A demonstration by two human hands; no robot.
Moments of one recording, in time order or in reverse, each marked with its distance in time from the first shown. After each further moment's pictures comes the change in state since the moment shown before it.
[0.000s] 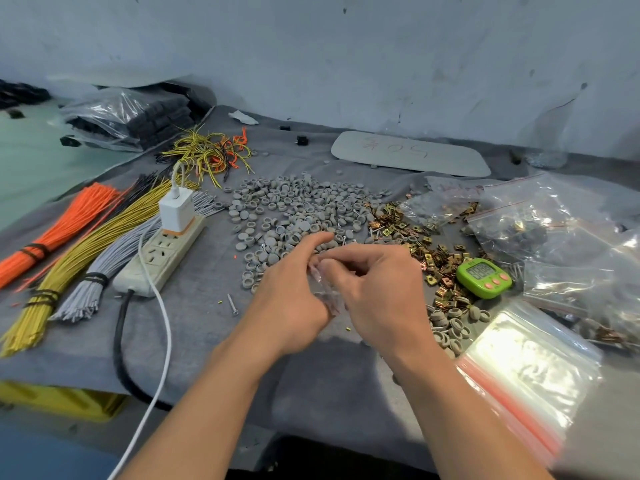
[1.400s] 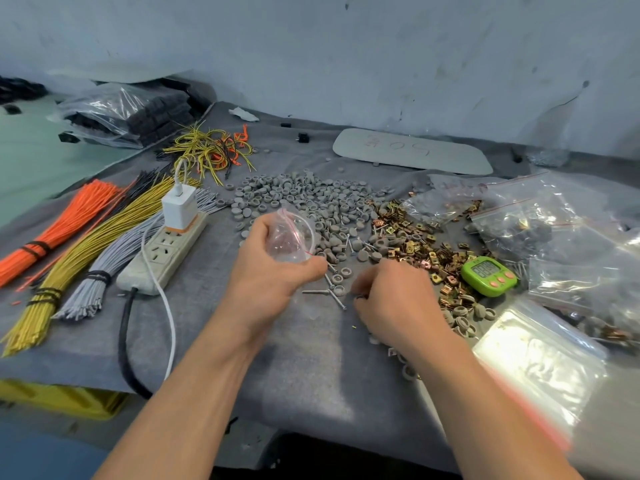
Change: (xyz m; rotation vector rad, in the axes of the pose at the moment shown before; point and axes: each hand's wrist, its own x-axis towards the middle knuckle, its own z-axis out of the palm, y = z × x) left_hand 0.001 0.001 -0.021 -0.647 0.200 -0.084; right_hand 0.012 0.006 -0.010 -0.808 -0.333 0.250
